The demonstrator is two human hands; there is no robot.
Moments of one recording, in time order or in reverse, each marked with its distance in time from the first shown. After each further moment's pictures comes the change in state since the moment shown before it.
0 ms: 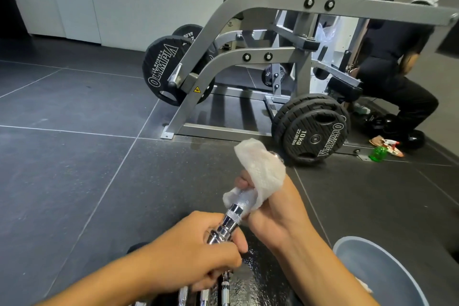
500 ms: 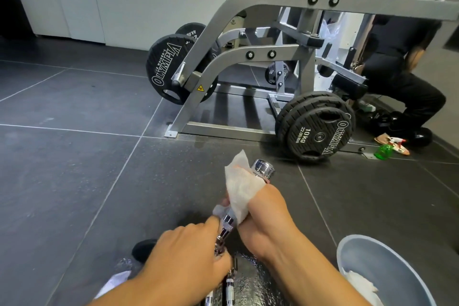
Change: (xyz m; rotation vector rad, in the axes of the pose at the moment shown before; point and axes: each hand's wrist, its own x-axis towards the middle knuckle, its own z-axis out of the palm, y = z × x) left_hand 0.004 -0.022 0.017 1.081 0.398 -0.100; right_hand -0.001 0.031 0.007 -0.283 0.294 0.134
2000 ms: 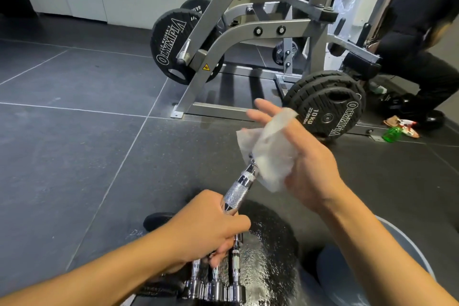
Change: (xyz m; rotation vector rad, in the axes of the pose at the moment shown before) left_hand -0.002 -0.004 0.000 -1.021 -0.269 -0.004; right_hand 0.001 -0.045 -0.044 -0.341 -0.505 -0.508
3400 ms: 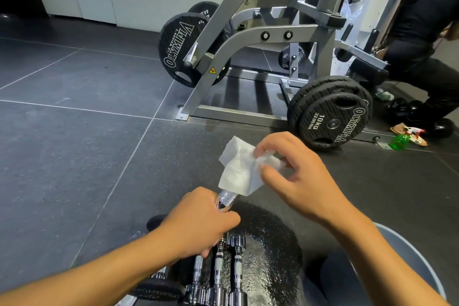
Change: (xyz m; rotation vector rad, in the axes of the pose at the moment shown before) left_hand 0.019 -0.024 -0.017 0.315 0.236 -0.003; right_hand -0.003 0.014 -0.013 -1.031 -0.029 -0.359
